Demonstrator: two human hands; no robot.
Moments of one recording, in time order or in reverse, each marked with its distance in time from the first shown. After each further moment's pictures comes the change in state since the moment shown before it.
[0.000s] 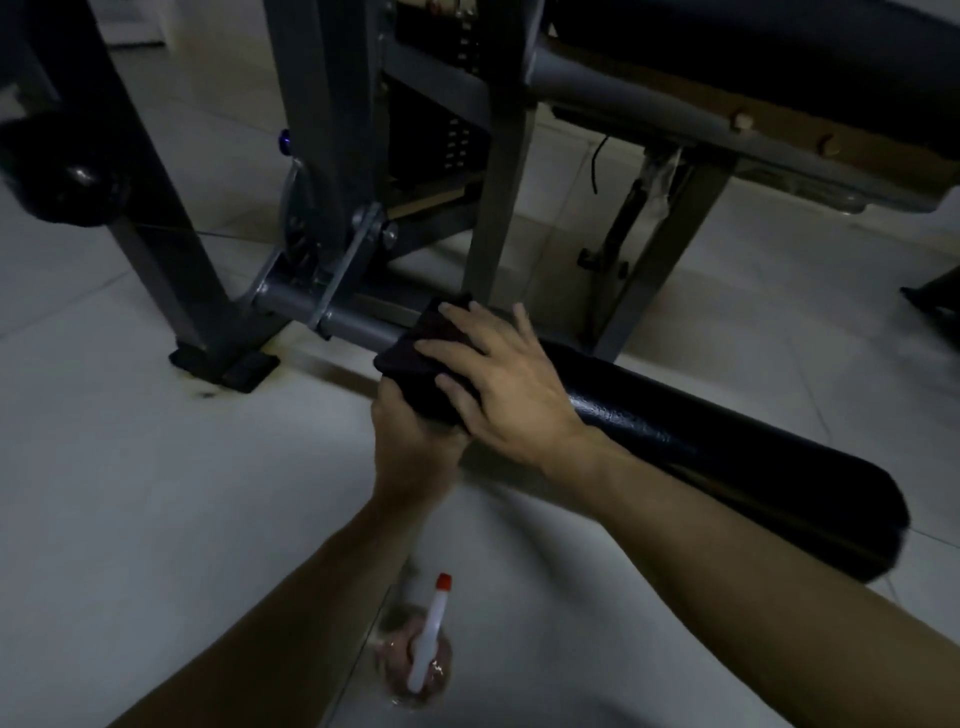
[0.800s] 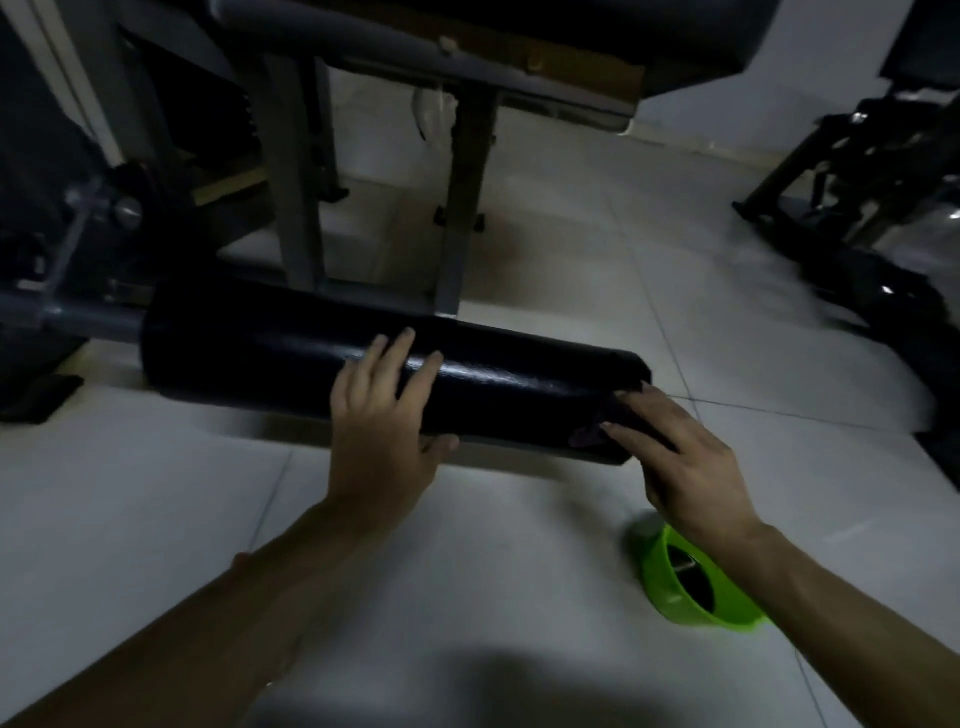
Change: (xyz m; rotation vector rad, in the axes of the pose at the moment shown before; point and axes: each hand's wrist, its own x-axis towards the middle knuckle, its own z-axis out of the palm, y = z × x) left_hand -0.088 0.050 0.132 0.782 -0.302 0.609; right_hand -0.354 0.151 -0.127 -0.287 0.095 0.289
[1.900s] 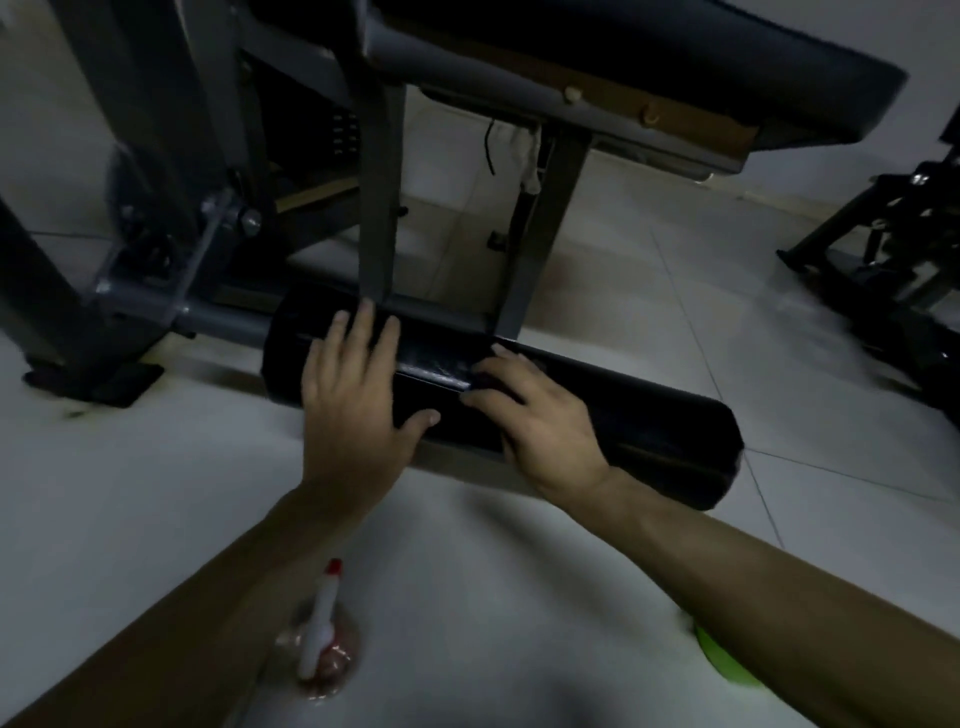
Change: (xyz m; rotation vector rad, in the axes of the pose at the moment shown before) left_hand 0.007 -0.092 -0.054 0.049 0.128 -0.163; right_hand 0.164 -0.160 0.061 0.237 0.063 -0.224
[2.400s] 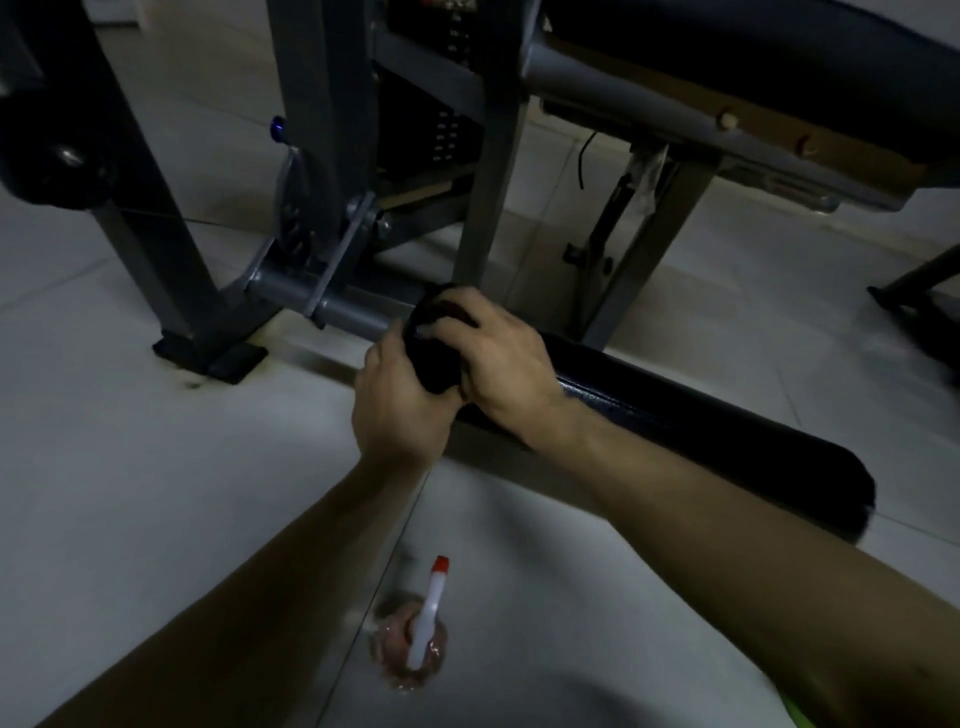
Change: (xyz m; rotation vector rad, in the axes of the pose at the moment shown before) left_hand 0.012 -0.072 -0.024 -0.384 -0.001 -0.507; right_hand 0.150 -0.082 0.062 0.098 -0.143 -0.037
